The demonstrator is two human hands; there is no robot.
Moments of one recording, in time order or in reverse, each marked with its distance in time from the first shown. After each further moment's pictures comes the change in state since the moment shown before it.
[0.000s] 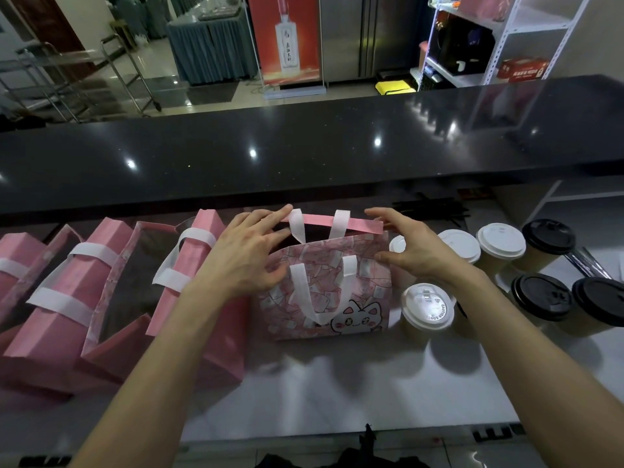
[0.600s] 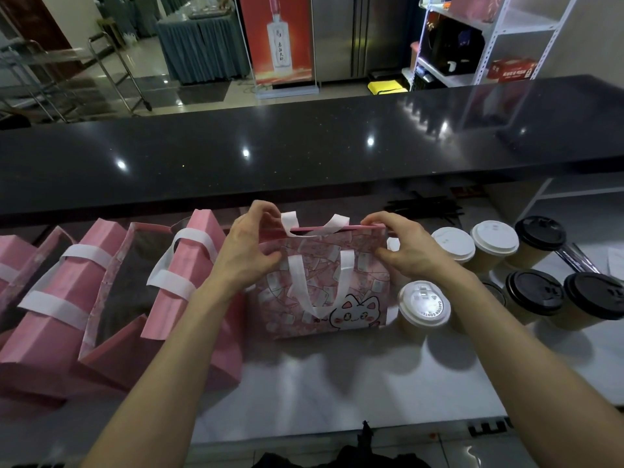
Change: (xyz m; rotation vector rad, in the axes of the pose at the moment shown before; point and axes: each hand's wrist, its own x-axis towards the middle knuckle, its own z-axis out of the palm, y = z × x) left_hand 0.008 -0.005 0.030 -0.719 0.213 -0.267; right_hand -0.001 -0.001 0.010 -0.041 0.083 -0.015
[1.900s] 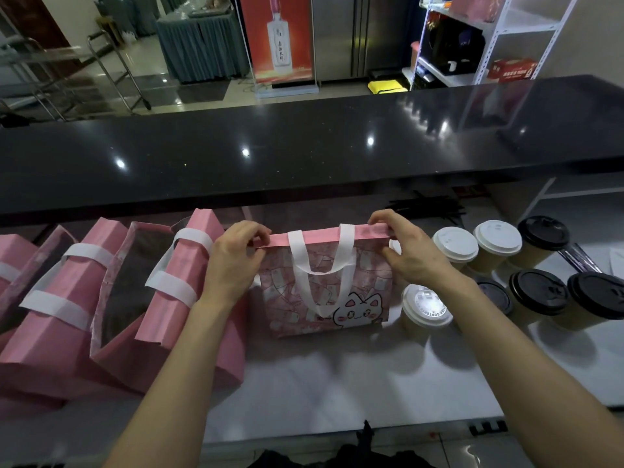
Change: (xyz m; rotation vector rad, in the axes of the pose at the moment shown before) left_hand -0.015 -0.031 0.002 0.172 0.238 0.092; right_hand 0.000 0.012 0.018 -0.058 0.090 -0.029
